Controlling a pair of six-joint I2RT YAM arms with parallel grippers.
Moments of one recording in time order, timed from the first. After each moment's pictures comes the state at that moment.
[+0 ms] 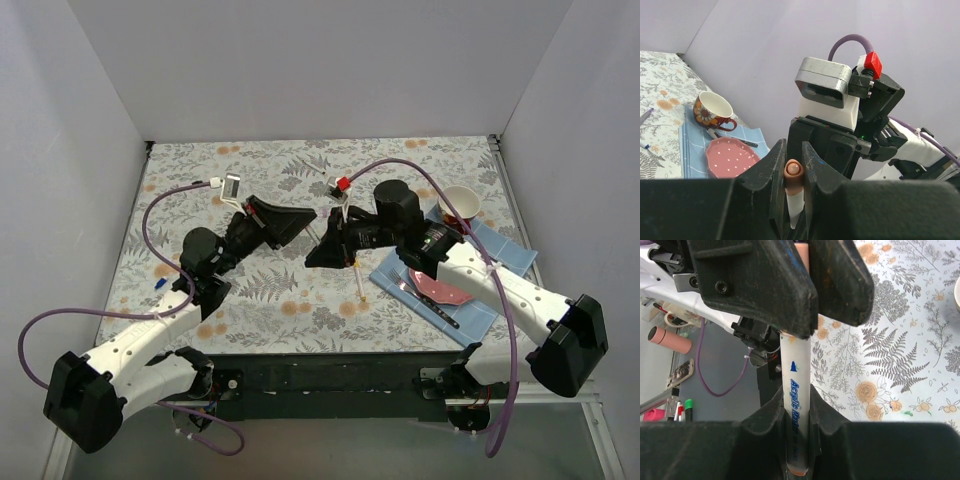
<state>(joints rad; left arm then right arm) -0.59 0.98 0.63 0.69 0.40 -0.92 0.80 1.29 1.09 -0.08 -0.75 0.34</state>
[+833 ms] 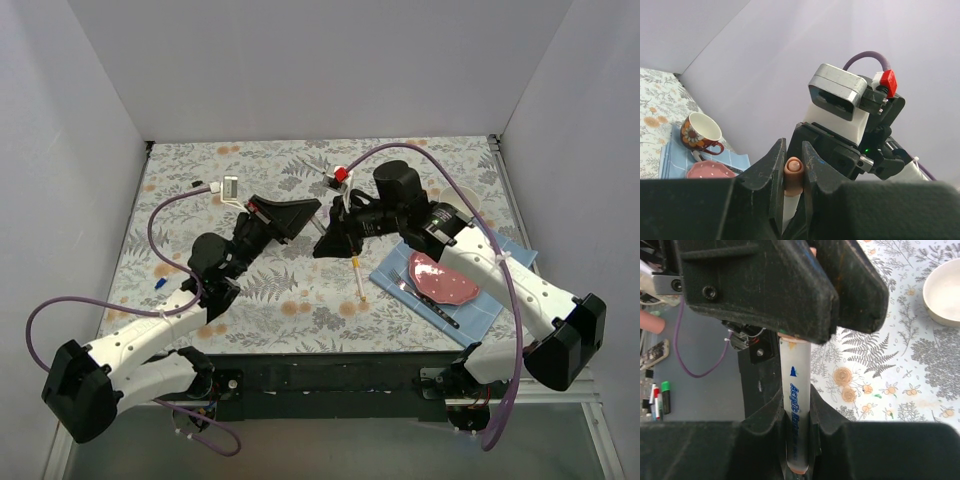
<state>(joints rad) -0.71 1.02 0.63 0.79 0.15 -1.00 0.76 1.34 1.31 -0.41 -0.74 0.12</state>
